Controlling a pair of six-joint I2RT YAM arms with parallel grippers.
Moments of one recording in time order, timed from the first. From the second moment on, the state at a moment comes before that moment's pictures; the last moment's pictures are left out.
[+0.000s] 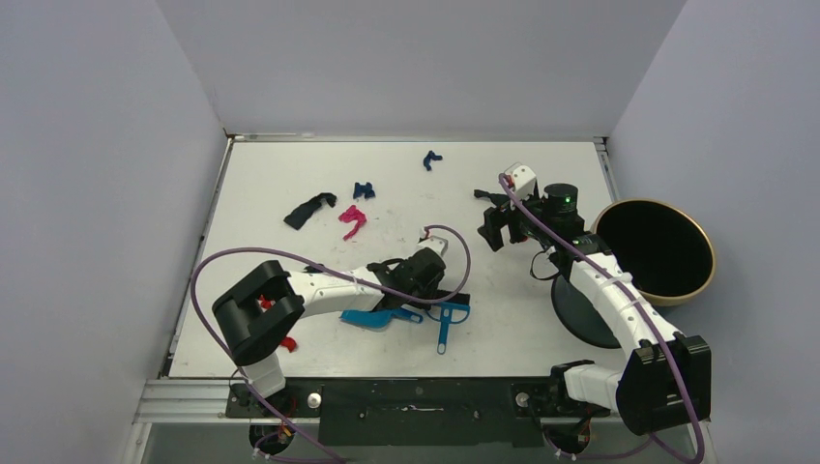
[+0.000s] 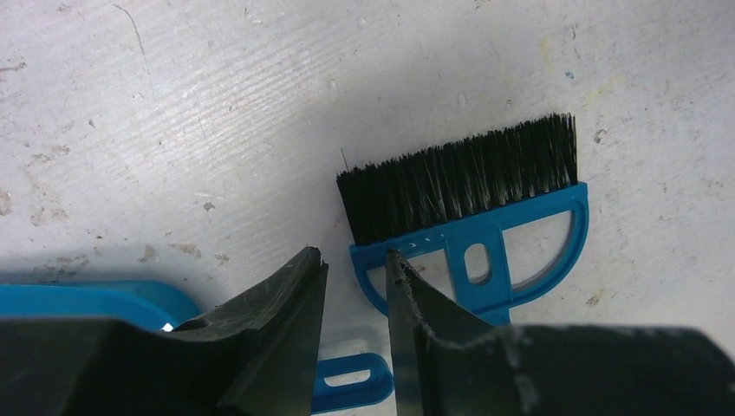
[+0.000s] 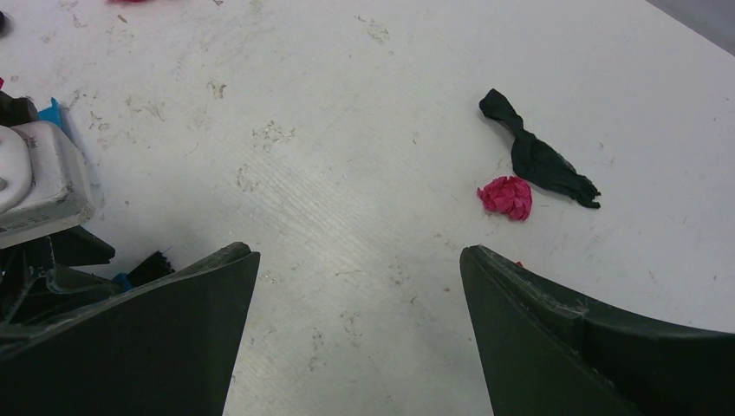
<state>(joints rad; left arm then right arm) -1.02 1.73 1.00 -0.20 -0.25 -0.56 0.20 1.21 0.85 -0.15 -0.42 -0.25</state>
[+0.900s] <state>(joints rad) -1.04 1.81 1.08 -0.26 -0.21 -0.56 0.20 1.22 0.85 -0.15 -0.43 -0.27</state>
